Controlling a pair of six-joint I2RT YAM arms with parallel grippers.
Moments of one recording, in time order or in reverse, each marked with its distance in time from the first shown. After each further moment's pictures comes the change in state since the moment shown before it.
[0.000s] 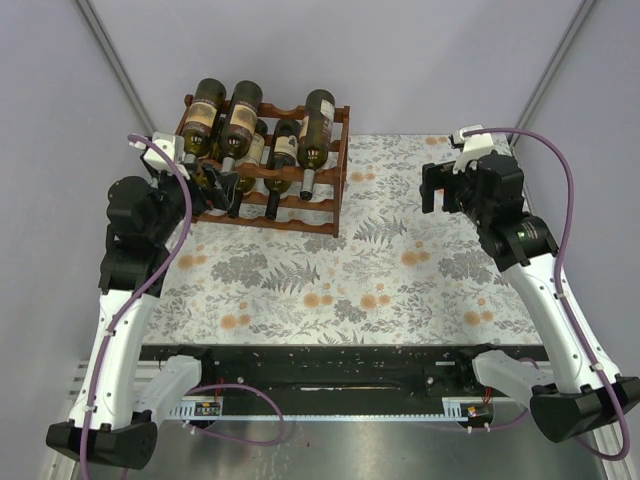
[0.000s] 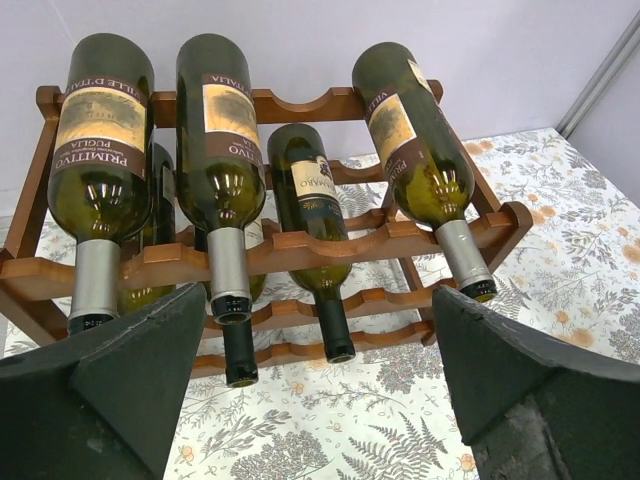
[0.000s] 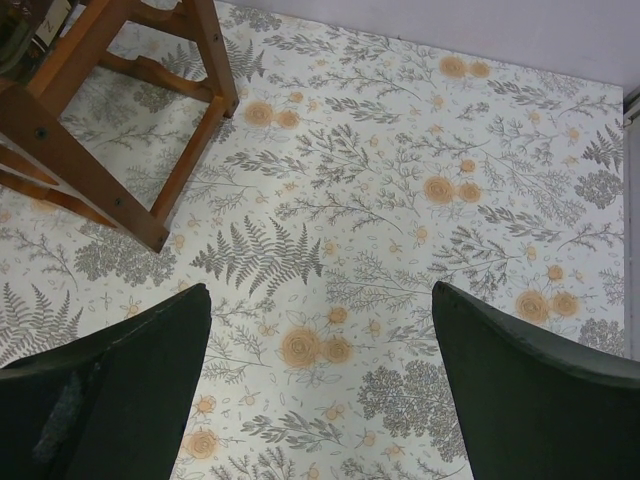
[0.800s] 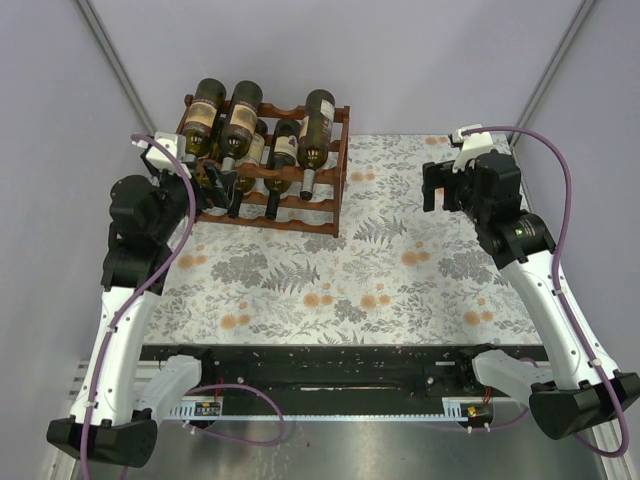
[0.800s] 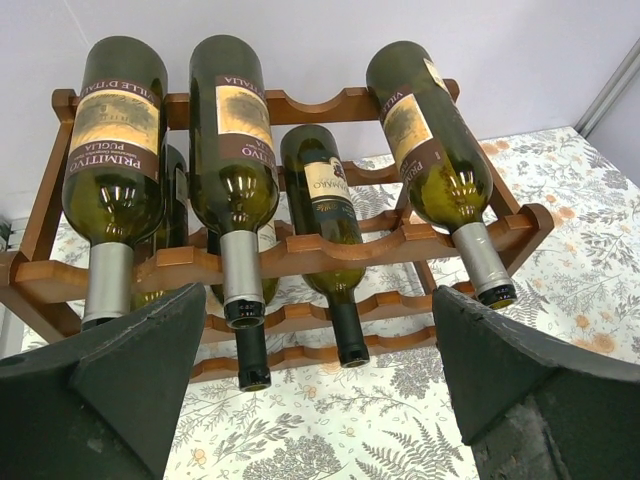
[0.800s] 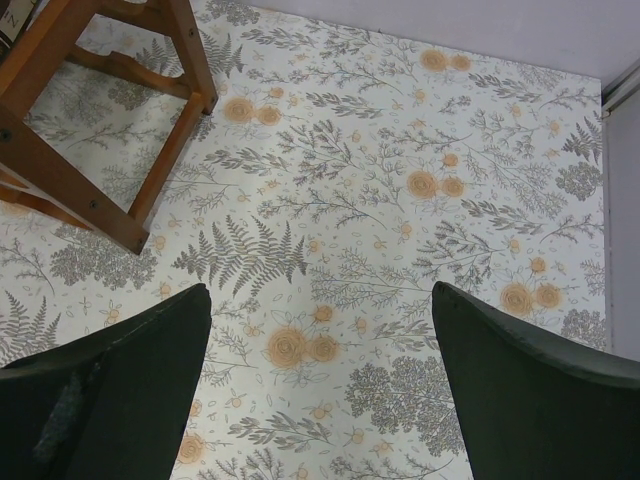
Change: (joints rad) left arm 0.000 0.011 -0.010 0.022 -0.023 0.023; right arm -0.001 0.022 0.002 0.000 0.041 -0.011
